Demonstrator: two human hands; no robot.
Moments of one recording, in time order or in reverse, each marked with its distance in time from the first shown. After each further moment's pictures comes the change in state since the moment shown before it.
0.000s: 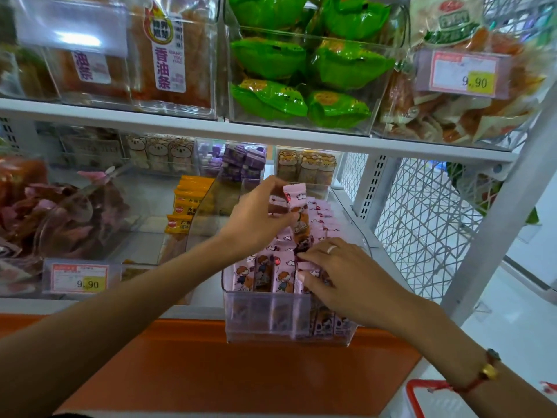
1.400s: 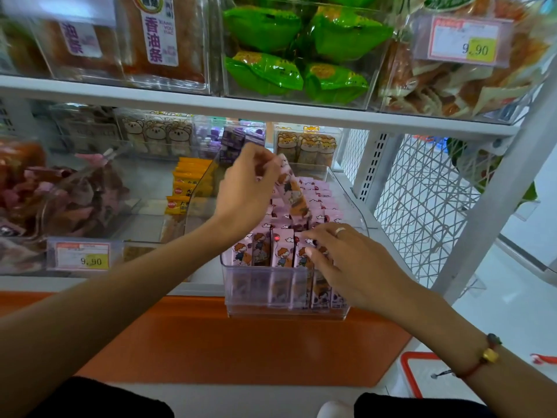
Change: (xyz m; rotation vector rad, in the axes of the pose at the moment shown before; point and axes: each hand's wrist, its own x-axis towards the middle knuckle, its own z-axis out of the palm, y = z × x) left_hand -0.008 0.017 0.002 -0.026 0.276 -0.045; right_hand -0.019 -0.006 -0.001 -0.004 0.055 0.078
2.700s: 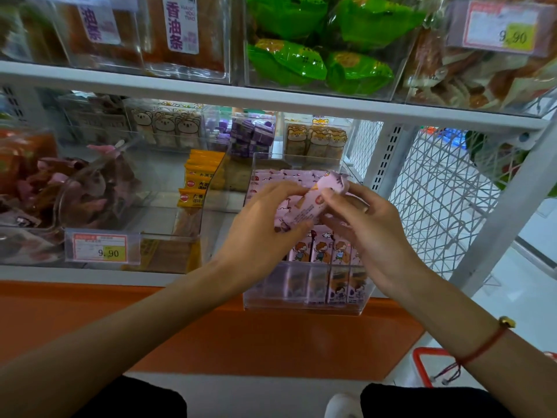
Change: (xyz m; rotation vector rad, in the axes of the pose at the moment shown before) left_hand -0.058 -0.008 -0.019 0.150 -0.223 0.140; right_hand 0.026 -0.033 -0.016 1.434 0.331 0.495
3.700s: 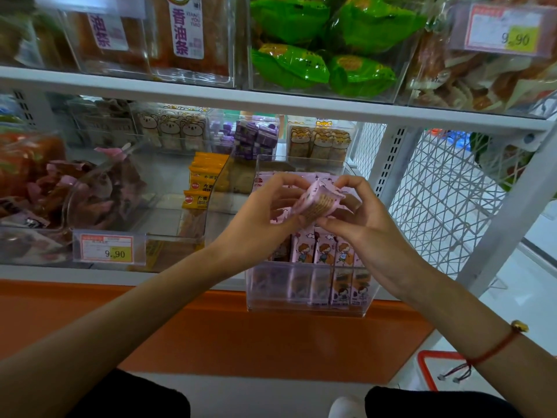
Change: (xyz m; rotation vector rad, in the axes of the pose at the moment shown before) left_hand 0.013 -0.001 -0.012 -0.372 -0.157 -0.019; right_hand 0.002 0.001 -0.008 -0.143 -0.323 -0.115
